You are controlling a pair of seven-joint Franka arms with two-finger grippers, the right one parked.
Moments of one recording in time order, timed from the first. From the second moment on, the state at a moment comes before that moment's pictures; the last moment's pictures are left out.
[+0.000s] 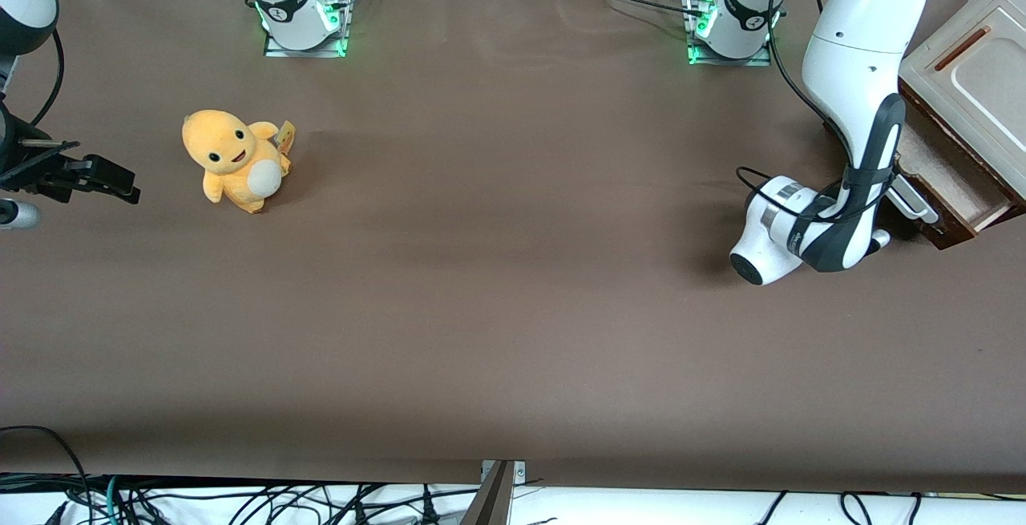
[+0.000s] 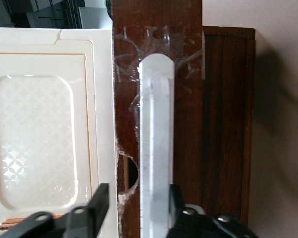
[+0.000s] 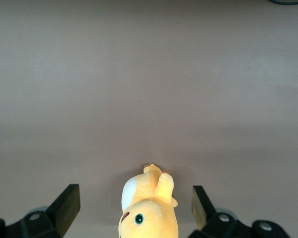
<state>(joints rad) -0.14 0.72 0.00 -1.75 0.90 1.21 -1.04</state>
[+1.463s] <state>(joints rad) -0.16 0.35 -0.01 -1.30 0.08 1.19 -0.32</state>
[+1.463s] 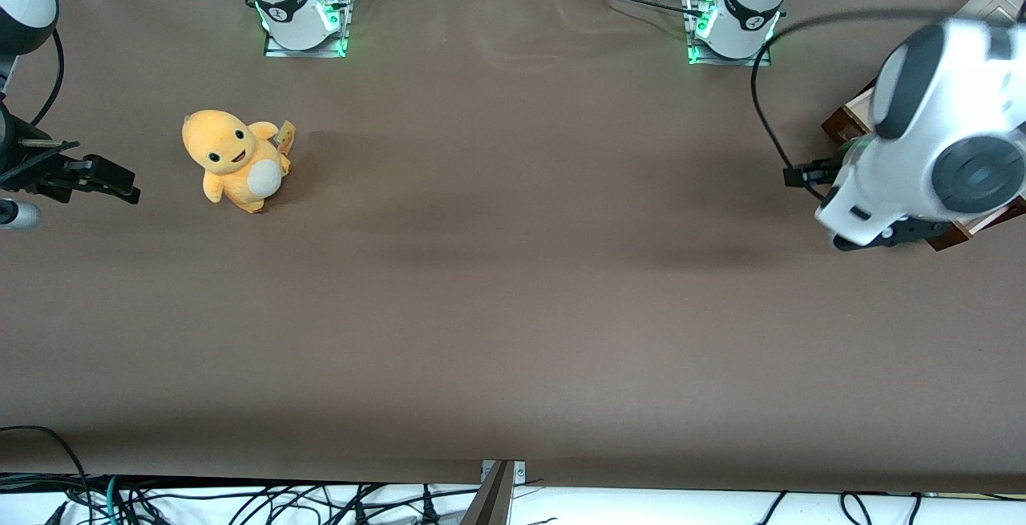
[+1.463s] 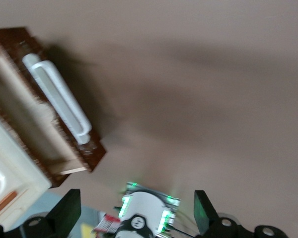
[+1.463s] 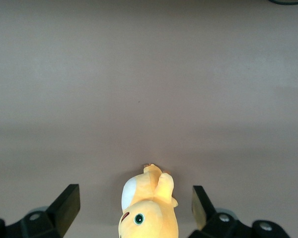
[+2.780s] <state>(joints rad) -0.08 -0.05 -0.02 -1.74 -0.02 1.67 -0.17</state>
